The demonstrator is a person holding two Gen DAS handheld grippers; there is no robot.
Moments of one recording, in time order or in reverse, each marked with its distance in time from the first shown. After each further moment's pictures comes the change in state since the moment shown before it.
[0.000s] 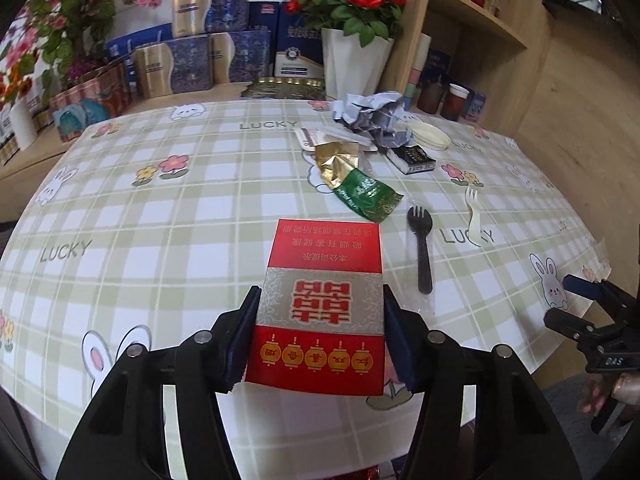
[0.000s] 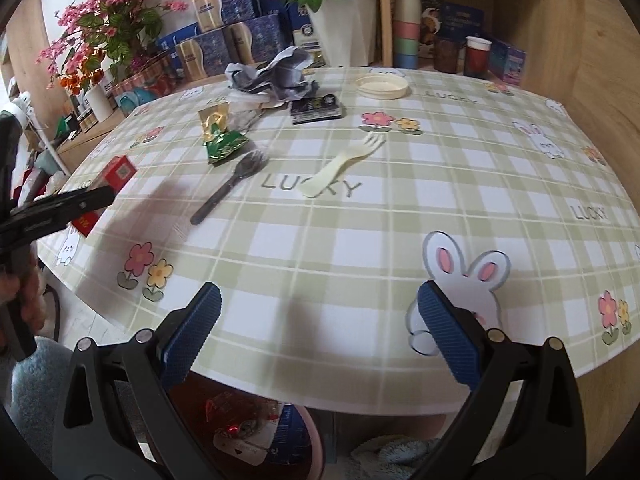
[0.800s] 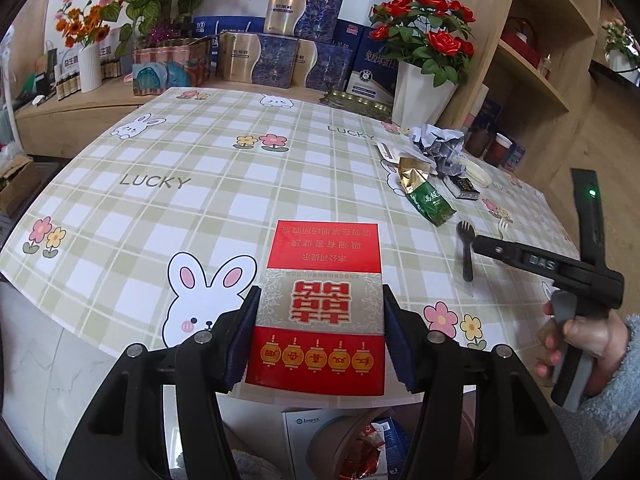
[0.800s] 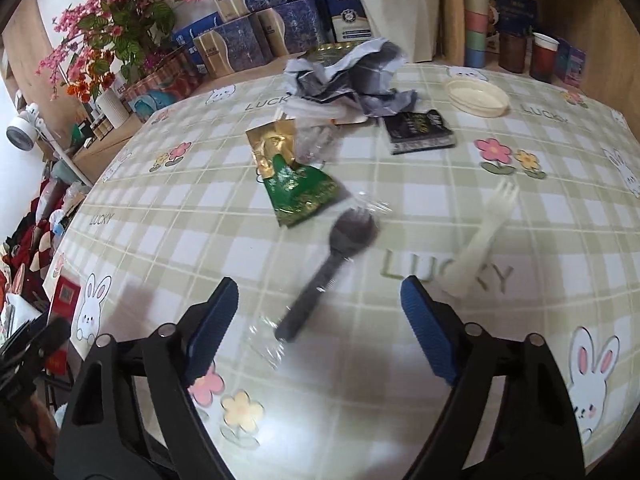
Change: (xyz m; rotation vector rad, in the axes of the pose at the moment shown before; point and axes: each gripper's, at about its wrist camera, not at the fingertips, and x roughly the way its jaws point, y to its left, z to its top) left arm -0.059 0.063 -0.049 -0.217 -0.072 0.072; right arm 0.085 0.080 0.079 0.008 0.056 0.078
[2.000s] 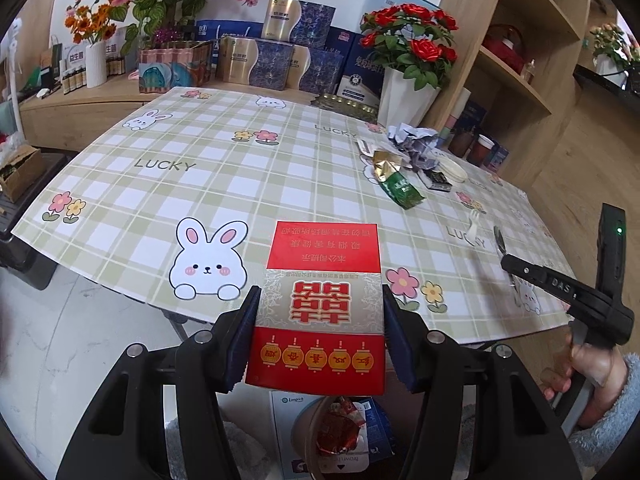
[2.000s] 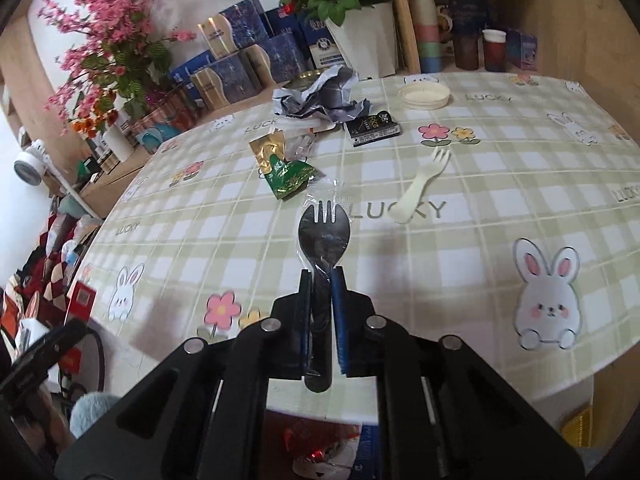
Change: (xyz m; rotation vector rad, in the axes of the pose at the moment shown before) left arm -0.055 -0.018 -0.032 -0.008 -0.010 -0.029; right arm -0.103 -0.027 -0.080 0.086 -0.124 0.030
